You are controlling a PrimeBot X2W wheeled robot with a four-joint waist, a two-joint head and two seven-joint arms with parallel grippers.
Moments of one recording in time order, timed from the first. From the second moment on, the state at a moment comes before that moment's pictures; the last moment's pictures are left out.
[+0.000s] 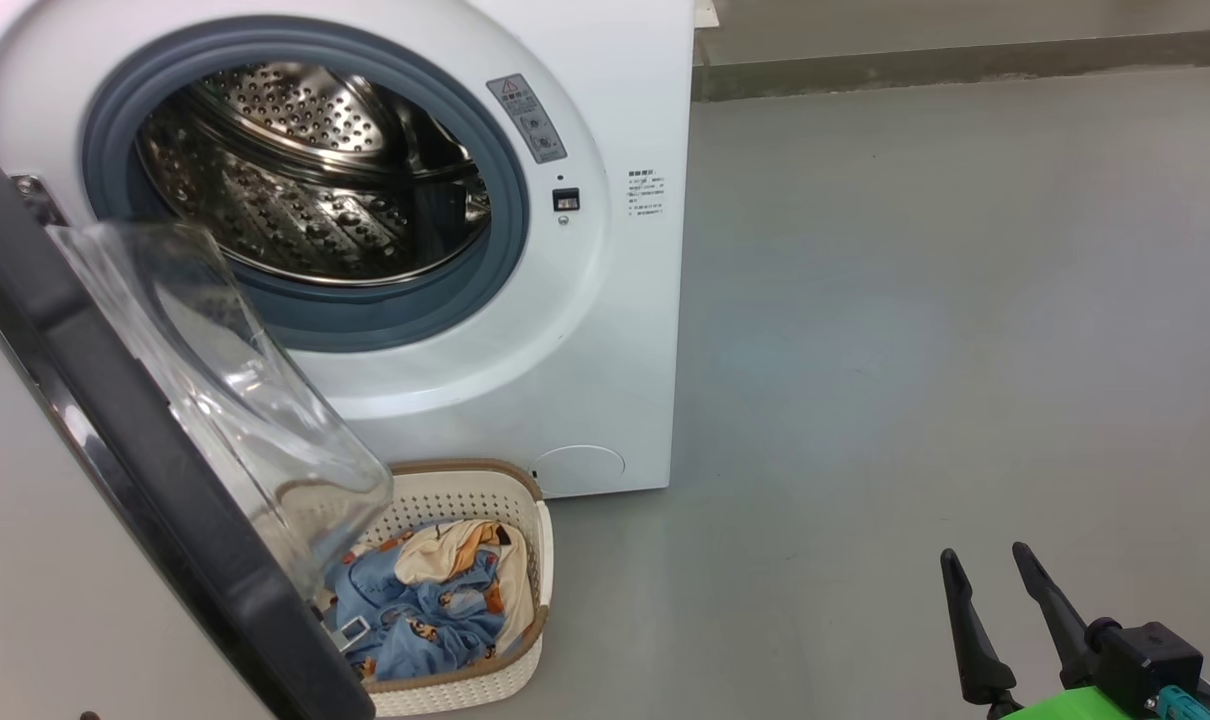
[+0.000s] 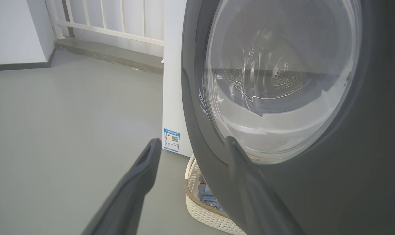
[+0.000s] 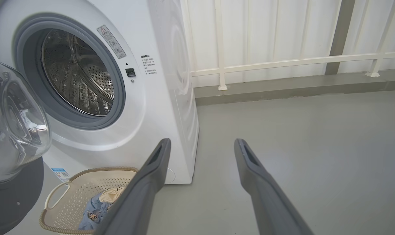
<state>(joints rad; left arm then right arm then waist) 0.22 0.03 0.32 0.13 -0.32 -0.13 -0.26 0.04 -0.05 -0.08 0.18 0.18 0.13 -0.25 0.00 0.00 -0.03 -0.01</state>
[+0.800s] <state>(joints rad) 0.23 0.05 0.29 0.14 -0.33 -0.13 -0.26 0.04 -0.05 -0.08 0.18 0.17 0.13 -0.25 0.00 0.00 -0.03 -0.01</state>
